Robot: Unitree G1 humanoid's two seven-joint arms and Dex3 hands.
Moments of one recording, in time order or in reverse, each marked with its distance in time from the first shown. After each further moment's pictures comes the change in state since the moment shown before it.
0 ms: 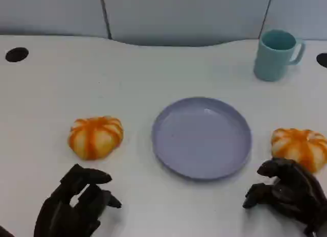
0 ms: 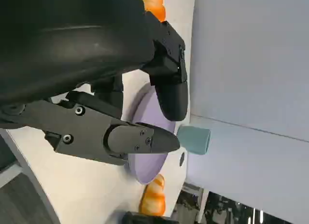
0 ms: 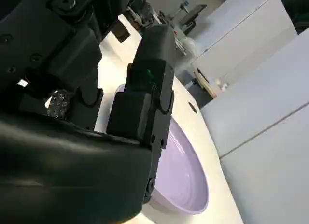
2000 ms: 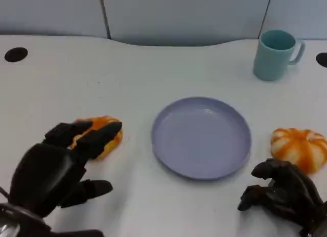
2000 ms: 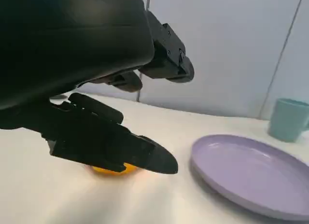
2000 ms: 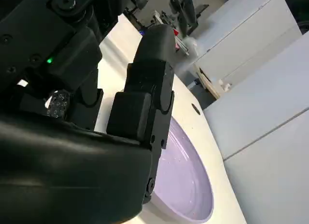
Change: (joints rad) left arm -0.064 0.333 -0.081 -0.470 1.282 0.005 0.551; right arm 0.035 0.021 0.029 -0.080 -0.001 0.033 -0.040
